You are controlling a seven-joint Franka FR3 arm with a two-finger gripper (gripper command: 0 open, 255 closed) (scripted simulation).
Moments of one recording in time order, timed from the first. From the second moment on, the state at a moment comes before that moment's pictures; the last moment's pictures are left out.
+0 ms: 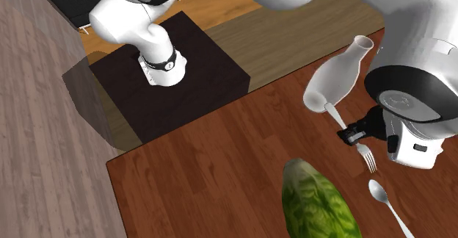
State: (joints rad) arm 0.16 0.49 0.19 -1.47 -0.01 1.83 0.51
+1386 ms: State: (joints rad) arm 0.26 0.93 0.17 -0.90 -0.05 1.71 0.56
